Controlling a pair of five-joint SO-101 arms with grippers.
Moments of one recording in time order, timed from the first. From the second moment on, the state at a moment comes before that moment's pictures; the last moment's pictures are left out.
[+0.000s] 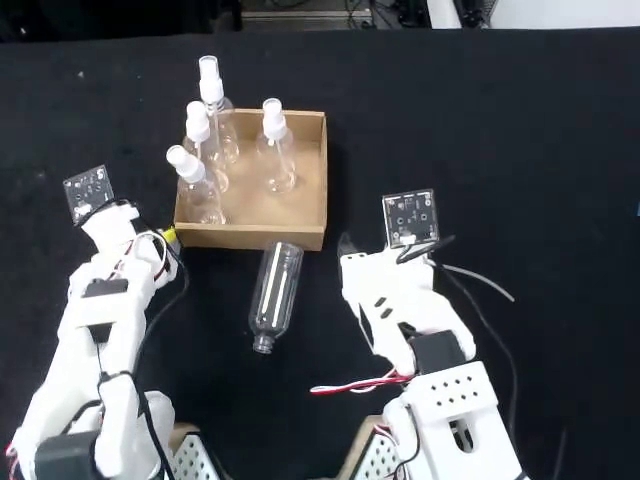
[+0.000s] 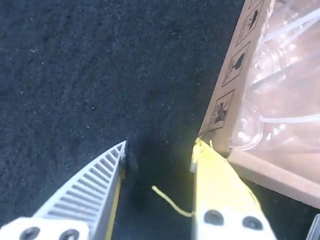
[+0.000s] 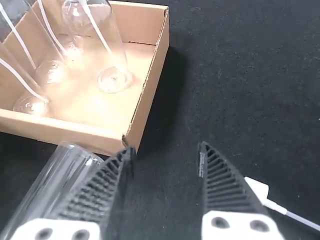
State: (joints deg) left arm -15.0 -31.1 69.8 16.3 11.5; right arm -13.7 -68.4 81.6 31.7 -4.2
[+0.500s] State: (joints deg) left arm -37.9 -37.0 67.9 28.1 19.8; right arm -33.6 -68.5 61.0 68.2 34.3
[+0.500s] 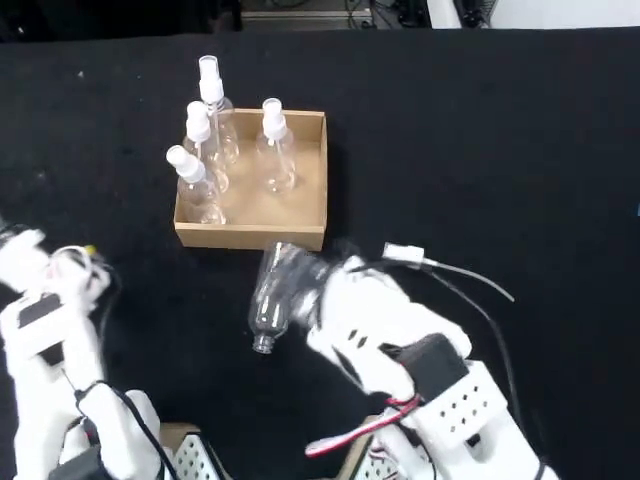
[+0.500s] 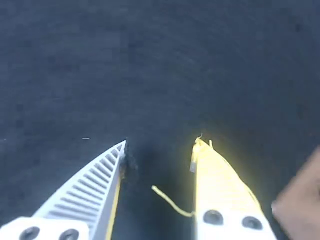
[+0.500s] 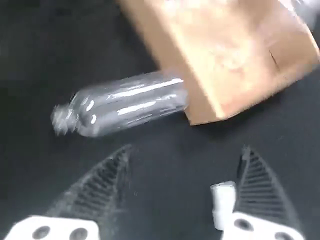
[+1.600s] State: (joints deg) left arm -46.9 -16.4 55.2 29.2 29.9; right arm -36.0 -21.1 38.2 71.2 84.7
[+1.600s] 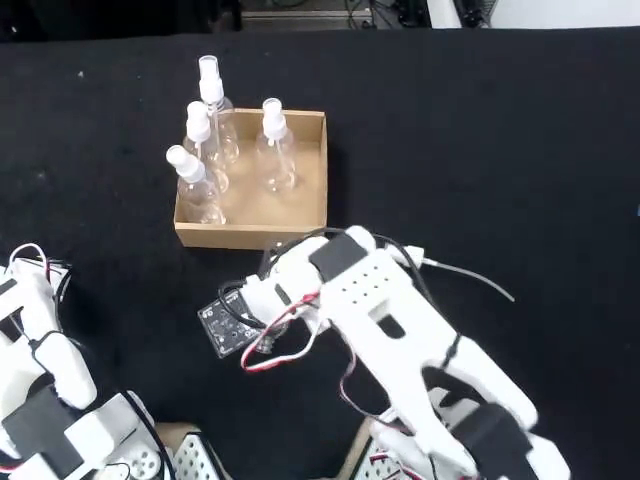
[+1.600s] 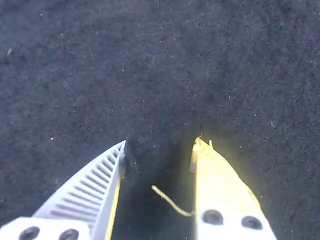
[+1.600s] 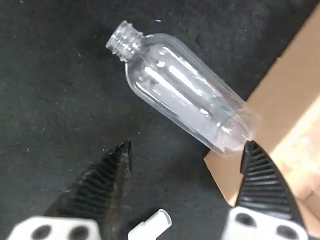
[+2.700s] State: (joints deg) left arm -46.9 -16.4 55.2 29.2 29.9; right arm -39.5 -4.5 38.2 60.4 77.8
